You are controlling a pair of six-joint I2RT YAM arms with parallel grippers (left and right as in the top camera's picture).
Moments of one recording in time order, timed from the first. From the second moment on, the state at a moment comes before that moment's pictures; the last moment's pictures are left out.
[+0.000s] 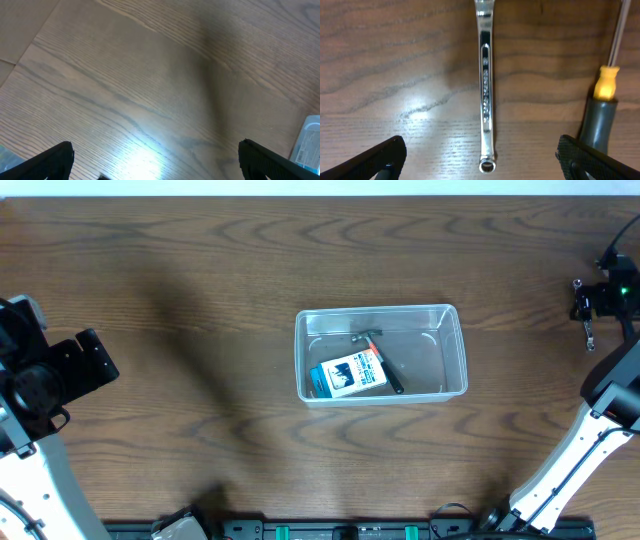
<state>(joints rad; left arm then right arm) 0.52 1.19 1.60 -1.39 0.02 0.03 -0.57 2.48 2.29 -1.26 -0.07 -0.55</state>
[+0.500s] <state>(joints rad) 0.52 1.19 1.60 -1.39 0.02 0.03 -0.56 2.49 2.29 -1.24 -0.05 -0.56</state>
